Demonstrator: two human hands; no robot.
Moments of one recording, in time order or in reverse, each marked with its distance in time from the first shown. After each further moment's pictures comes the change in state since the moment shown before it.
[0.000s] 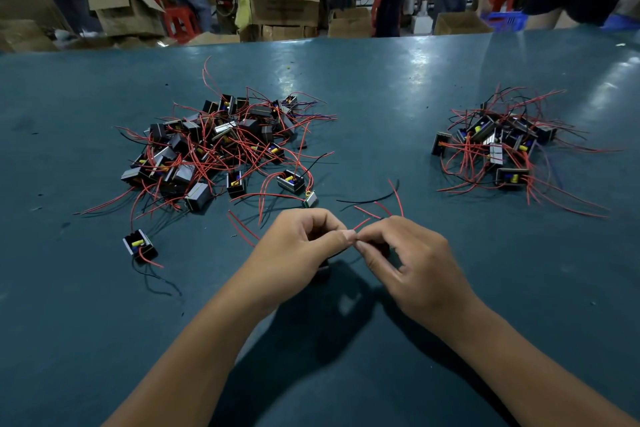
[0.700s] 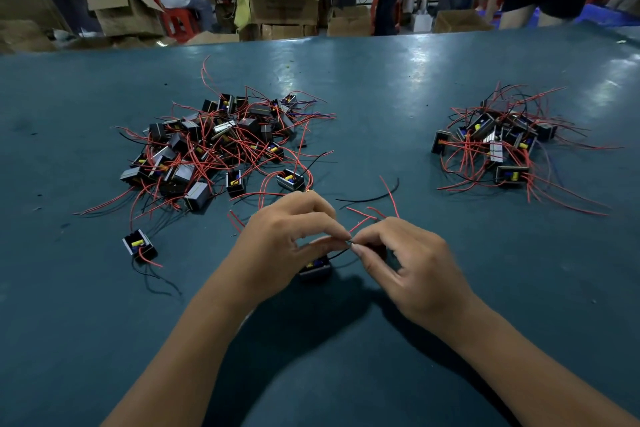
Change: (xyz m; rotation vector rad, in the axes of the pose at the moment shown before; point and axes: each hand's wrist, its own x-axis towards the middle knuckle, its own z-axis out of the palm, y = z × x) left_hand 0.010 -0.013 -0.024 0.560 0.068 0.699; right_hand -0.001 -0.001 -0.001 0.026 -0.036 -0.011
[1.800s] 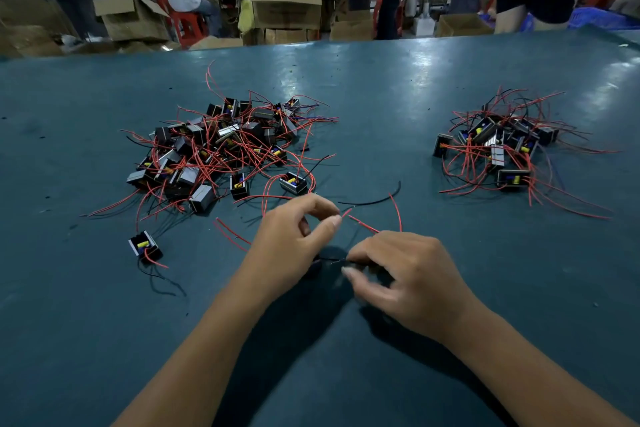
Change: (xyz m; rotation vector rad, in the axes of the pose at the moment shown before) left_hand 0.003 0.005 0.013 -0.165 0.079 -0.476; right_hand -0.001 -0.004 -0.002 -0.150 -0.085 -0.108
